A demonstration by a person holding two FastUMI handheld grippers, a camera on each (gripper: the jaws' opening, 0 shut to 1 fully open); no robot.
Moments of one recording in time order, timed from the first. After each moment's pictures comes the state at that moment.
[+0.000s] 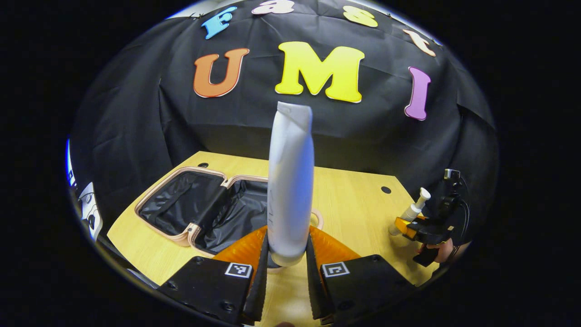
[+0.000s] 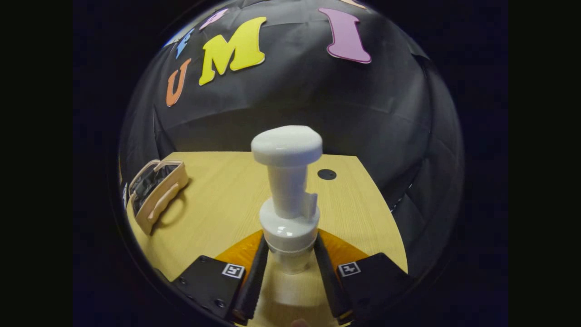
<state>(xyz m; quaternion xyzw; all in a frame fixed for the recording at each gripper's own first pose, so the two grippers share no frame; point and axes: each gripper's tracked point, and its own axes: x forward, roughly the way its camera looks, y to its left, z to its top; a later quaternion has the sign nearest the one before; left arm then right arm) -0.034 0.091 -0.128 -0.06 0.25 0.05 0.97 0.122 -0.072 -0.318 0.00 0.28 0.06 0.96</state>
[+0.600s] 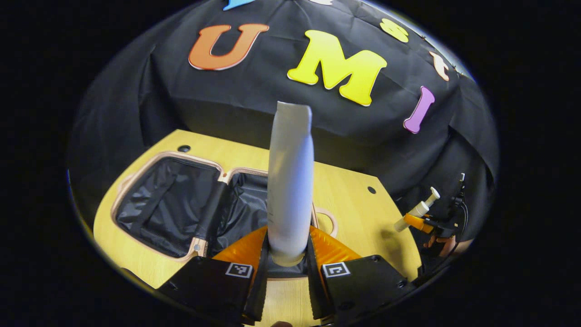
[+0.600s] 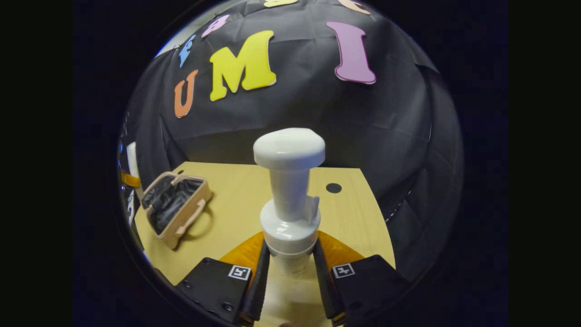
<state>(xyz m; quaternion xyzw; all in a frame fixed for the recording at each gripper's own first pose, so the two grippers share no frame) 0.012 0.180 -0.159 -0.15 0.31 -0.09 0.93 0.068 -0.043 -0.210 0.02 0.26 0.10 0.96</state>
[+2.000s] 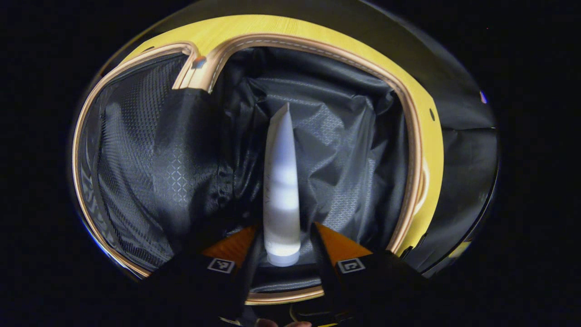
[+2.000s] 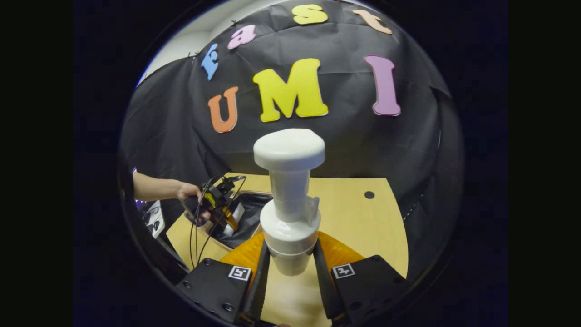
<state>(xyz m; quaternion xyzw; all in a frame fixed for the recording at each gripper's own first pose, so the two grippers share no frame) 0.048 0.204 -0.303 -0.13 0.68 -0.09 0.71 -0.049 0.098 -0.085 0.05 0.26 0.19 0.95</state>
